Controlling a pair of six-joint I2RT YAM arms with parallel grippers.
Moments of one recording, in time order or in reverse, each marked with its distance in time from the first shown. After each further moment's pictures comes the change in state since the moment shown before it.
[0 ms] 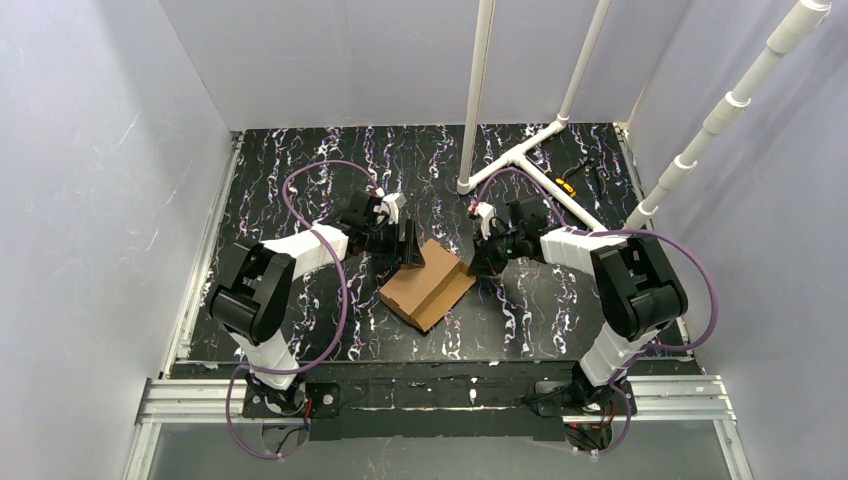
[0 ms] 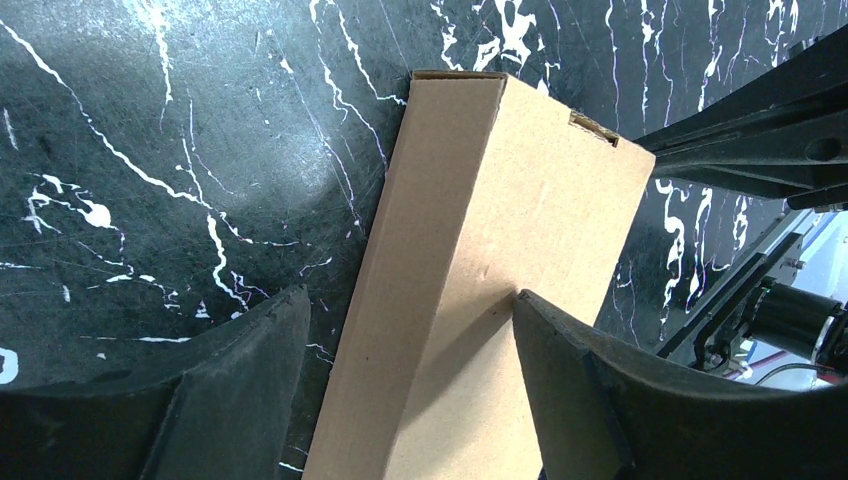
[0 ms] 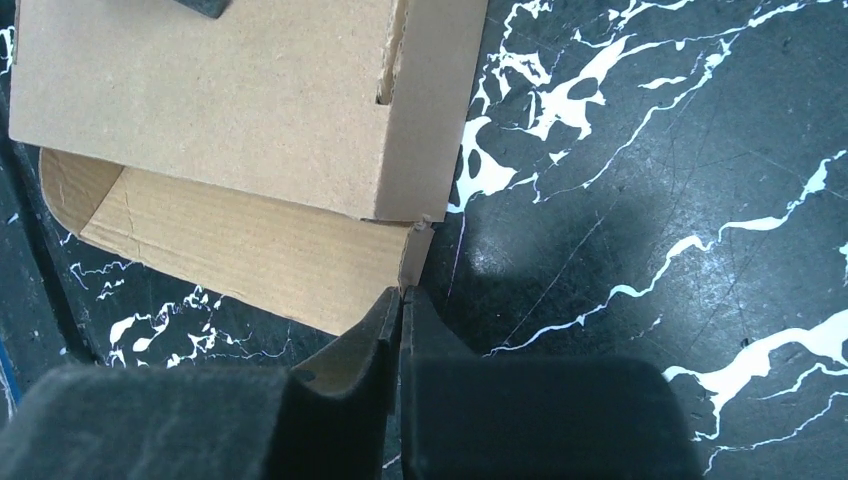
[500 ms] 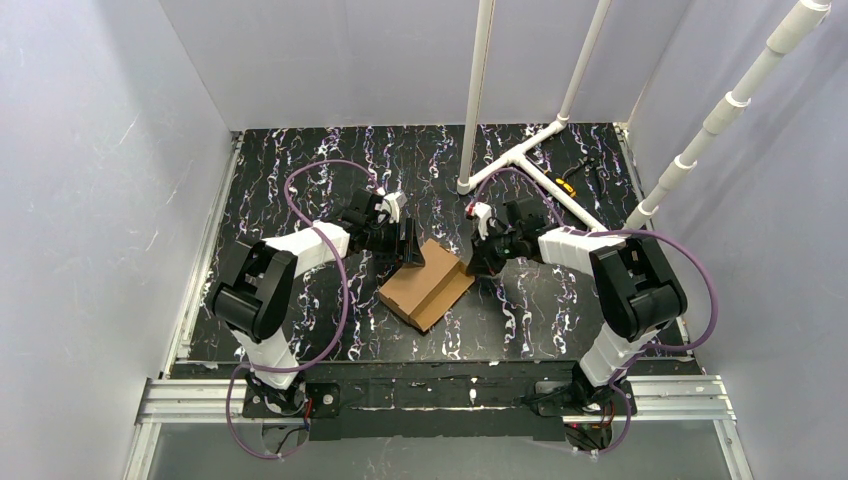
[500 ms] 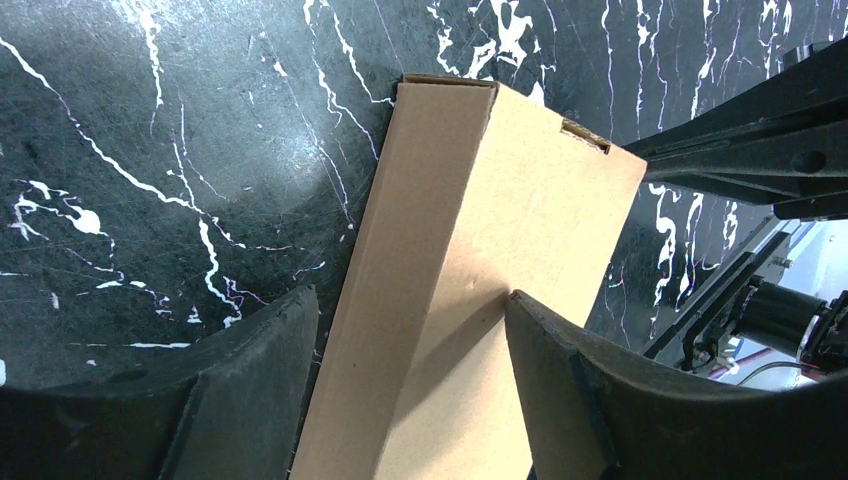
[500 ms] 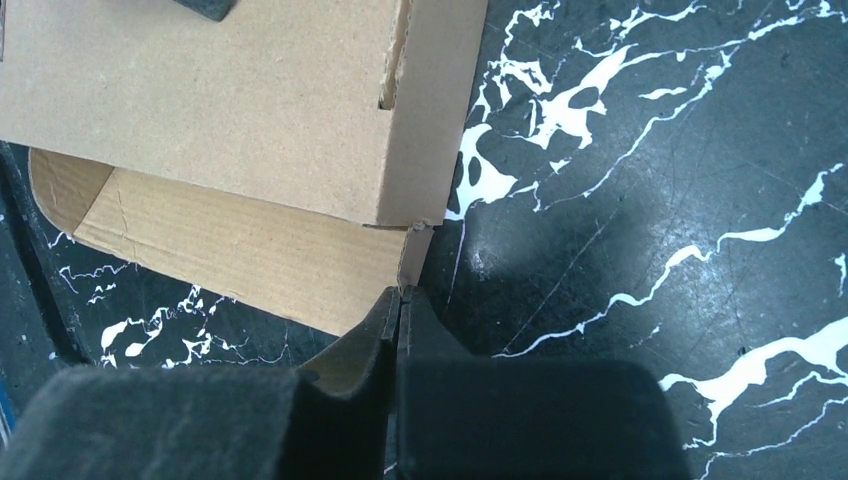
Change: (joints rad) left arm 0.000 0.017 0.024 -0.023 0.005 -0.013; right arm 0.013 0.000 0.007 -0.003 0.025 -0.001
